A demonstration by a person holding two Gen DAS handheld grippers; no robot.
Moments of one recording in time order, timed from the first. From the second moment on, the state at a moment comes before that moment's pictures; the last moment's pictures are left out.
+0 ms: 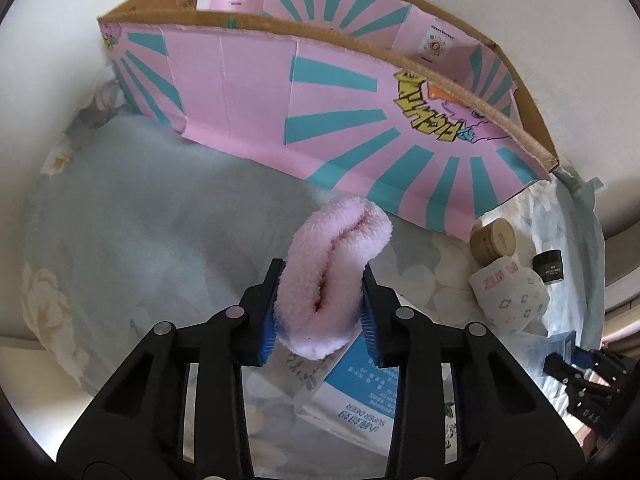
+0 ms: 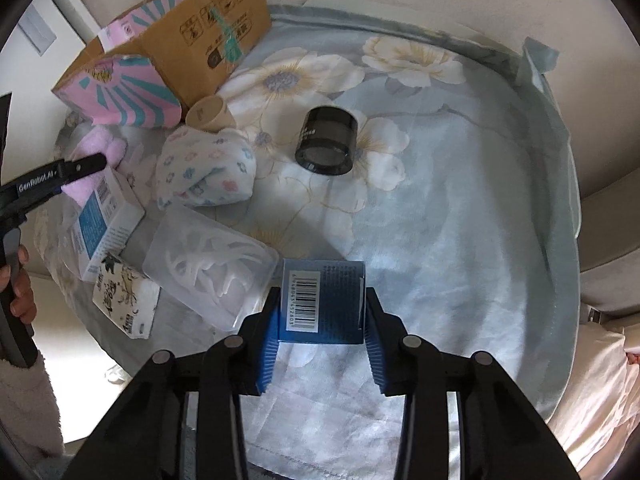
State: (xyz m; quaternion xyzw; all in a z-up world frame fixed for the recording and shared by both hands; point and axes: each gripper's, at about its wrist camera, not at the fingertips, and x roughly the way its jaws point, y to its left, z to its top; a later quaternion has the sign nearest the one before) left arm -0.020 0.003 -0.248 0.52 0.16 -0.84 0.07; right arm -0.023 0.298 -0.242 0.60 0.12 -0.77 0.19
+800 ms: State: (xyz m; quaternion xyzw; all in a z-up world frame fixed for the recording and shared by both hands) left arm -0.050 -0.039 -0.089 0.45 0.12 -0.89 -0.02; right arm -0.057 0.244 -0.104 0.52 0.06 -0.84 0.16
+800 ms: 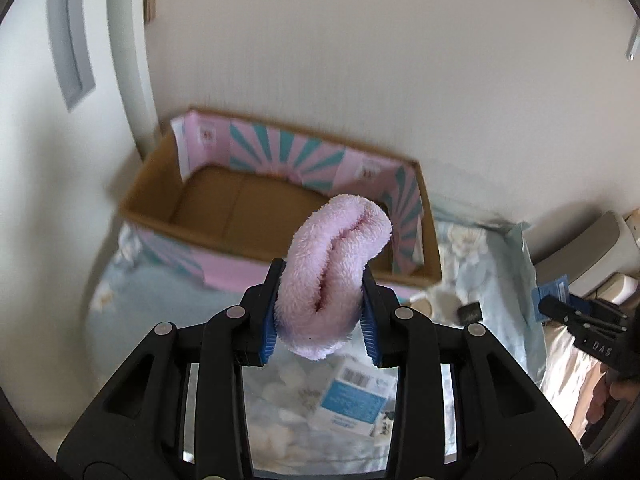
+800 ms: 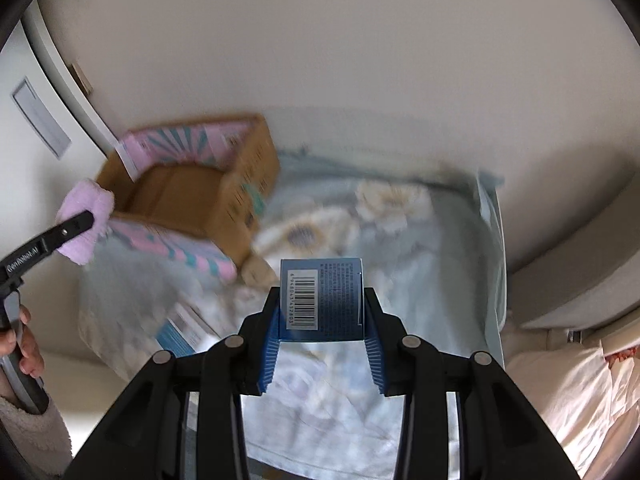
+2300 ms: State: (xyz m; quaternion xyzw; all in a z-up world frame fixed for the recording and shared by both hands) left arm -0.182 -0.134 -0.163 0.51 0.03 -0.85 -0.08; right arm -0.168 0.039 -0.168 0.58 0.05 -0.81 0.12
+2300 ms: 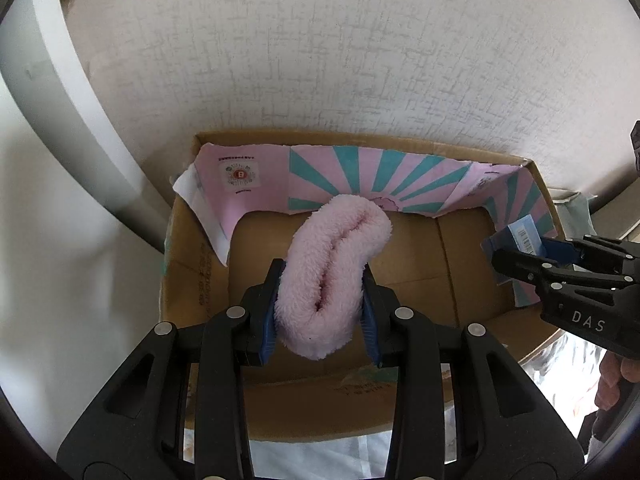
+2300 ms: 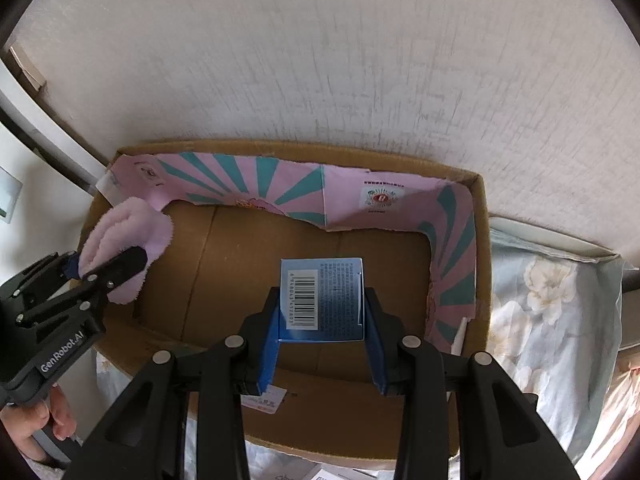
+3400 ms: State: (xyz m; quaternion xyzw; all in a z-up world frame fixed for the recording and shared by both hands) left arm -0.145 -0.141 -0.107 0.50 0.10 -0.86 -0.07; right arm -0.144 0.039 -0.134 0.58 0.05 -0.81 0.09
